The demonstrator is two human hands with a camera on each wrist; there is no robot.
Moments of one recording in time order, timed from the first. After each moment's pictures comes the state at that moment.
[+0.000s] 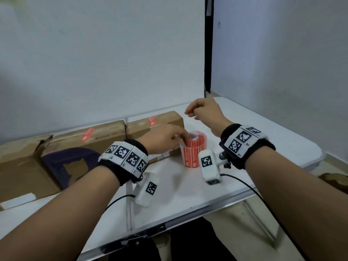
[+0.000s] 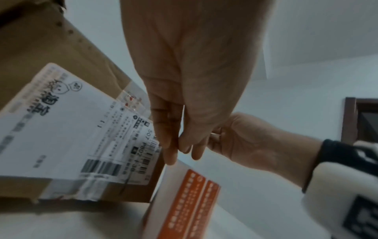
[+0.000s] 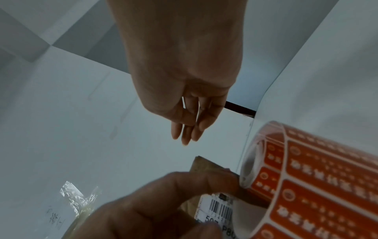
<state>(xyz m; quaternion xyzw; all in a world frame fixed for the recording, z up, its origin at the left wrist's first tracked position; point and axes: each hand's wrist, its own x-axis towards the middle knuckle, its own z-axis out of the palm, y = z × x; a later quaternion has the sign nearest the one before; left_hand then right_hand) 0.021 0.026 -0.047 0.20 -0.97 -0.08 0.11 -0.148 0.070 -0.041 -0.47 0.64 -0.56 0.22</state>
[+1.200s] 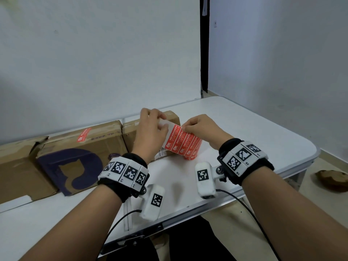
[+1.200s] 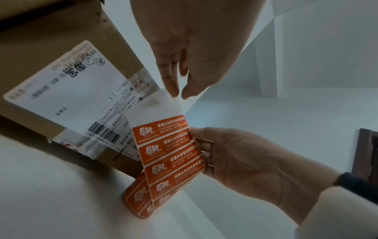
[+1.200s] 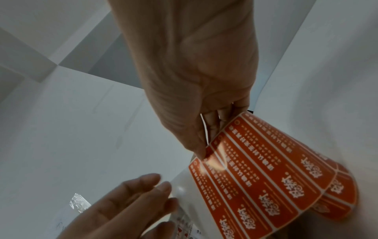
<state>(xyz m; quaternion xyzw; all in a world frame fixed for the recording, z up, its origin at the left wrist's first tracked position) 0.022 0.032 -0.063 0.37 -0.82 -0.17 0.41 -0.139 0.093 -0.064 -0.49 0.69 -0.45 0.28</state>
